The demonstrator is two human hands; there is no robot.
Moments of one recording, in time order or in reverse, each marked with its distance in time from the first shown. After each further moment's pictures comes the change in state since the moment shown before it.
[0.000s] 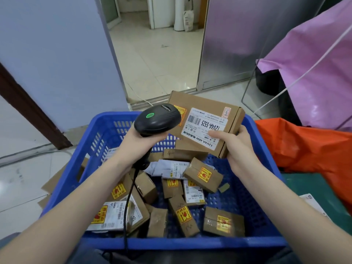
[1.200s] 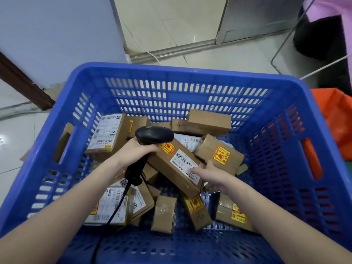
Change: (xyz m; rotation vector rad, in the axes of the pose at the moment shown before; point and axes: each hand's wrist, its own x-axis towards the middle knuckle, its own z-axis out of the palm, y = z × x) left_hand 0.059 -0.170 -0.018 0.141 -0.232 -0.453; right_hand 0.067 0.192 0.037 -0.860 -0.361 0.754
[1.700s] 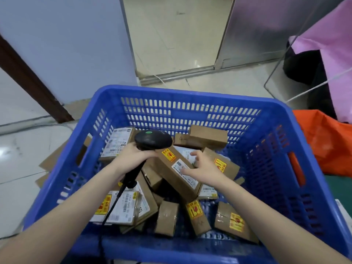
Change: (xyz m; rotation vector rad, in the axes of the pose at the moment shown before) left_hand -0.047 0.021 -0.017 -0.037 0.168 0.064; right_hand -0.056 -0.033 0.006 -0.269 0.206 -0.532
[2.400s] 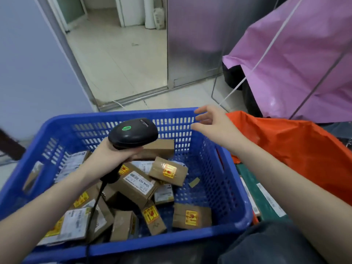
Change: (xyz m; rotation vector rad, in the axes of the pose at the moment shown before) left_hand -0.093 0.116 0.081 0.010 -0.056 0.333; right_hand -0.113 0.032 -0.201 0.242 0.464 -0.307
